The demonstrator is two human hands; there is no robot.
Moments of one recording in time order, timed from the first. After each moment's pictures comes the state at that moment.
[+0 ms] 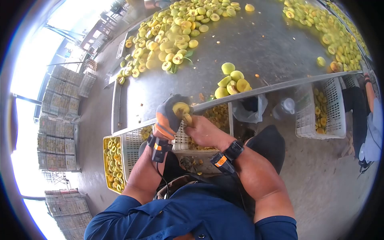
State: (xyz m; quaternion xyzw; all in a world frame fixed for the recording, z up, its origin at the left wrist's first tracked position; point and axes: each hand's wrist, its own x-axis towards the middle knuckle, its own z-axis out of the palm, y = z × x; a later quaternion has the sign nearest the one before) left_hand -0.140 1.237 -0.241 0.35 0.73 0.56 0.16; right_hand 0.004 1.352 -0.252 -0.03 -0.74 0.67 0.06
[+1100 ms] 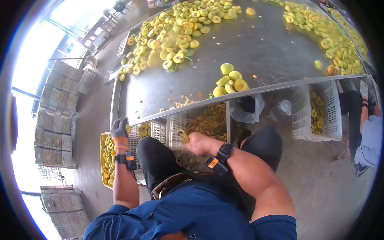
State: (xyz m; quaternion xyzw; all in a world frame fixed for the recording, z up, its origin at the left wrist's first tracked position) left_hand -0.236 1.022 -0.244 0.09 0.86 0.50 -0.06; right_hand 0.023 1.319 -0.270 -0.13 -0.70 0.65 -0.27
